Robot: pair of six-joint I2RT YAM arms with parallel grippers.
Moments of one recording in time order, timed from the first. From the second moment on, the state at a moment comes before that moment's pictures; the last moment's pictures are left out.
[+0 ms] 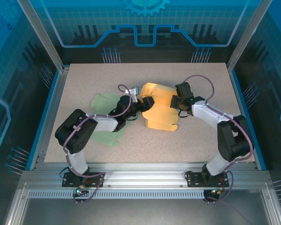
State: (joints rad) left arm -0.58 1.82 0.84 0.77 0.16 -0.81; right arm 0.34 1.62 1.04 -0.33 0.14 0.51
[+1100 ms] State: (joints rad) left arm -0.61 1.39 0.70 0.54 0.14 -0.69; right arm 0.36 1.65 1.04 -0.33 0.14 0.50
